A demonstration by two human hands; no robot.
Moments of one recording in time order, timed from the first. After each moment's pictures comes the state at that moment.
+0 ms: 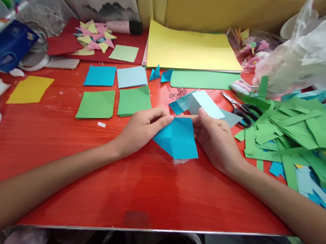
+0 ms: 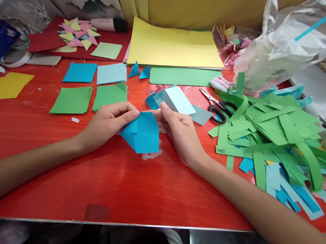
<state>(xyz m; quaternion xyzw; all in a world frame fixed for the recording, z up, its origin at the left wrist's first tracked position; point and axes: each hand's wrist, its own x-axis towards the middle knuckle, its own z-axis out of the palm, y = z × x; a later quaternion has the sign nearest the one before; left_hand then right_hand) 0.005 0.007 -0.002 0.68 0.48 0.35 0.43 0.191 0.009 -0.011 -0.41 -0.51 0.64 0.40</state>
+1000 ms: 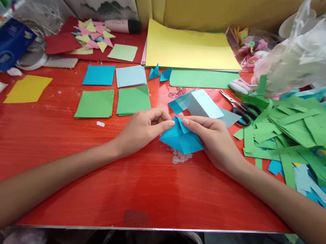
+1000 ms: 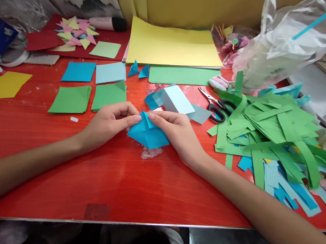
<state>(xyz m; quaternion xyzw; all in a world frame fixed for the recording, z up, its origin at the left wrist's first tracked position) 0.007 0.006 -0.002 0.66 0.47 0.35 0.47 0.193 0.008 -0.007 -0.44 -0.49 0.66 0.38</state>
